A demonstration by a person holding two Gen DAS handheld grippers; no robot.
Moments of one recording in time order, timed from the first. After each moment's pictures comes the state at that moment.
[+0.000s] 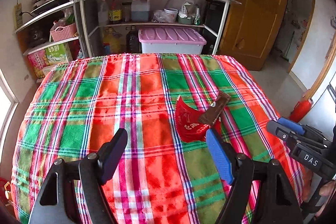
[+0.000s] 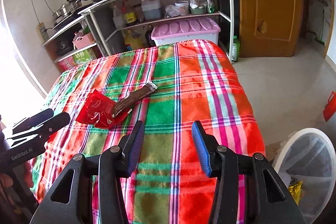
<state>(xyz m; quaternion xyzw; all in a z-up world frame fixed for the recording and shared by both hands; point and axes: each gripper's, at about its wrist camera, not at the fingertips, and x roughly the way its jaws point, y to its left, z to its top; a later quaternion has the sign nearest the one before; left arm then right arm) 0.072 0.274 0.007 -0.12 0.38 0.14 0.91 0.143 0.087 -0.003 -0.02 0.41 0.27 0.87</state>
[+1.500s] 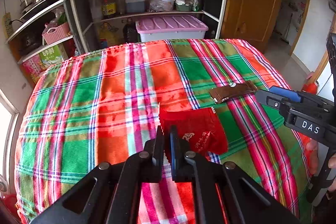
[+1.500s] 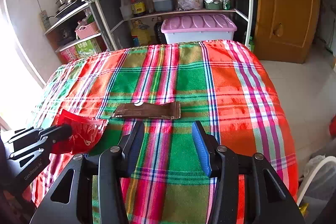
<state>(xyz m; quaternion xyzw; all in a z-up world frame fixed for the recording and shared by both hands) 0.092 0.310 -0.017 -0.07 0.42 0.13 0.90 0.188 0.158 -0.023 -0.05 0.42 0.30 0.86</state>
